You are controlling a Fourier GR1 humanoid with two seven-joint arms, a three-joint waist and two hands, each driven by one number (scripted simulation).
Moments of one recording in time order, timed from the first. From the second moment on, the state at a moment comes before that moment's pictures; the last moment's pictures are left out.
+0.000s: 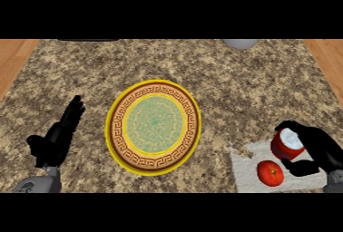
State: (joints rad) left arm -0.07 0.22 0.06 -1.32 0.02 -0.04 -0.13; right arm -0.04 -0.49 0.07 -1.38 0.74 0.14 -0.04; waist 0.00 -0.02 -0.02
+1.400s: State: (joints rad) left arm -0.03 0.21 0.06 -1.40 0.01 -0.05 -0.09; right arm 0.50 -0.18 0.43 -2.37 1.26 -0.15 0.37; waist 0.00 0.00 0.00
